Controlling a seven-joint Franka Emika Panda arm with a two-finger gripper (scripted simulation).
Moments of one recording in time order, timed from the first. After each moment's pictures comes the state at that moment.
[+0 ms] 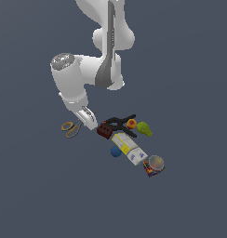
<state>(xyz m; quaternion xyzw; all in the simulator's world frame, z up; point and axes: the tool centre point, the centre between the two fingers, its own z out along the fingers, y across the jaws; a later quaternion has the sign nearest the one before) -0.045 -0.145 0.155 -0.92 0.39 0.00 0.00</state>
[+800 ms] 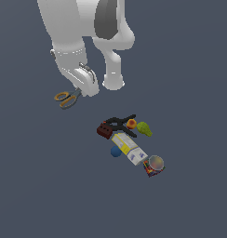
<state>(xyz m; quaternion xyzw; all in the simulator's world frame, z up) -0.076 -0.127 0.304 -0.92 0.39 0.00 0.00</state>
